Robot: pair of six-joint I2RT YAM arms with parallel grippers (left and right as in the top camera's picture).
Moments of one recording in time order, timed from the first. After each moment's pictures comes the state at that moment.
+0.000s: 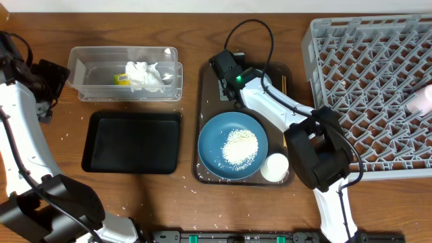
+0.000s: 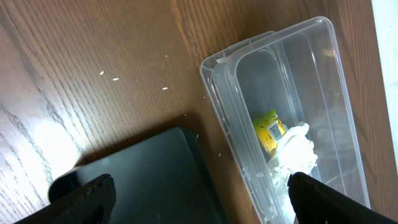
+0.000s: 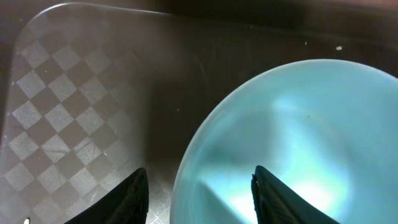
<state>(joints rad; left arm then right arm) 0.51 1.71 1.69 -1.14 0.05 -0.72 0.60 2.23 1.68 -0.60 0.30 0.48</state>
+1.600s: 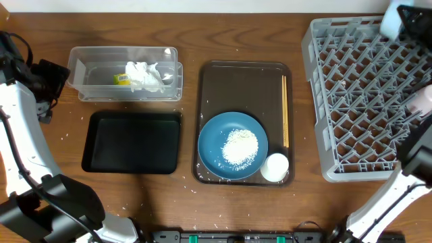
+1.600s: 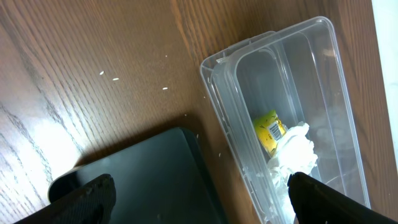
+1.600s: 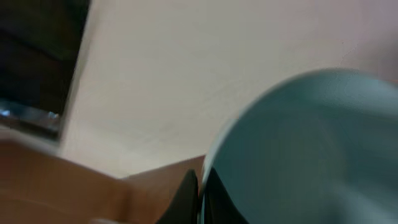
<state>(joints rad) 0.51 1.71 1.69 -1.14 0.05 -0.72 -0.54 2.28 1.85 0.17 -1.10 0.76</state>
